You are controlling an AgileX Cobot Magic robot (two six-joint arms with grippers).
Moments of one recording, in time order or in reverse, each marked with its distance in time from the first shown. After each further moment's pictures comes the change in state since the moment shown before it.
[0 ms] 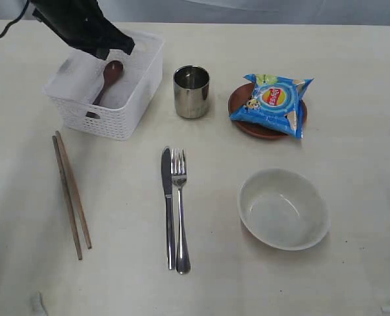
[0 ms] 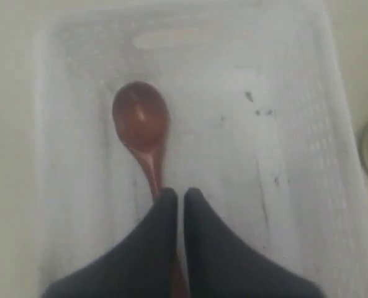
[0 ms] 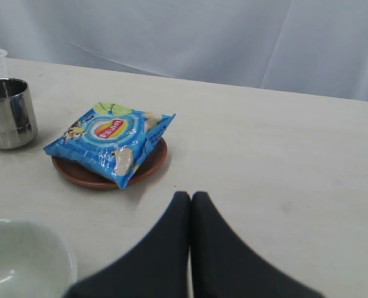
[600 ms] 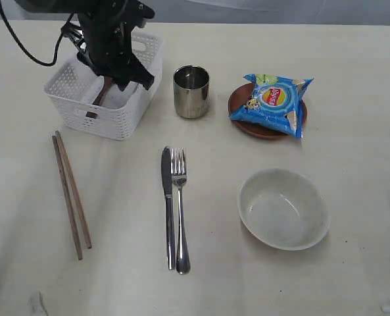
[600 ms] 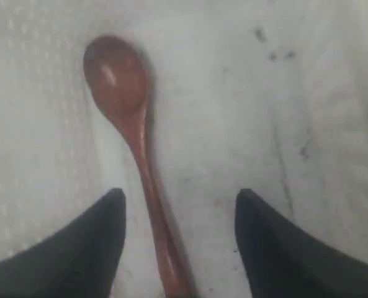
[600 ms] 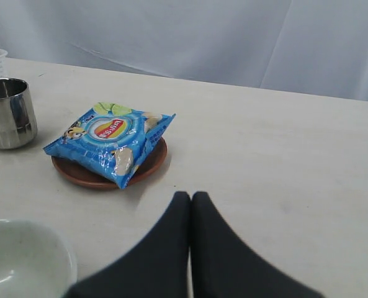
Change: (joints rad) left arm -0.160 0.171 -0.123 0.390 0.175 -0.302; right arm 0.000 0.000 0.000 0.000 0.000 0.000
